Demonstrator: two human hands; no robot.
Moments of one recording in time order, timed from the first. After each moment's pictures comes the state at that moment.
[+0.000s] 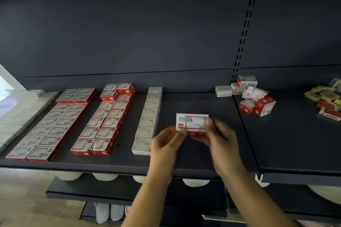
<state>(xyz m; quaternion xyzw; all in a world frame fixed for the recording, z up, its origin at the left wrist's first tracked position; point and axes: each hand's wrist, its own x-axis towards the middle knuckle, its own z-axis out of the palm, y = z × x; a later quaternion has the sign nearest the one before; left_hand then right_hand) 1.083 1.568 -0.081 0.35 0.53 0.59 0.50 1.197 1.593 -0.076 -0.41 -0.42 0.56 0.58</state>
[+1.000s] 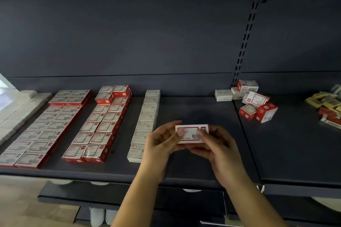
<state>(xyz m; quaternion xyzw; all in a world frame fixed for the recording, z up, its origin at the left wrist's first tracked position) 1.066 1.589 -0.074 0.38 0.47 0.58 0.55 1.205 1.603 -0.079 -0.39 -0.36 0.66 0.54</state>
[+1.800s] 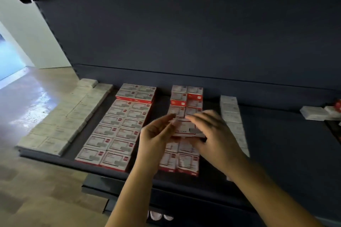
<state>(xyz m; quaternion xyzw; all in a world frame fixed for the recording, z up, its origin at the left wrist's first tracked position) 0.810 1.589 -0.070 0.37 0.50 0.64 0.46 0.956 1.639 -0.068 -0.36 -0.87 0.00 0.32</state>
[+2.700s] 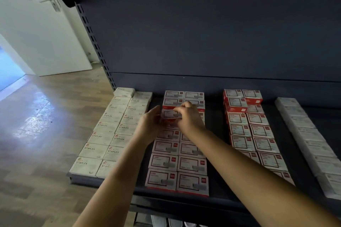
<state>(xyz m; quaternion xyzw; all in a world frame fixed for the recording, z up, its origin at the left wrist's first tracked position) 0.573 1.658 -0.108 0.57 0.68 0.35 0.30 0.704 1.708 -0.117 -0.51 -0.80 0.21 0.23</state>
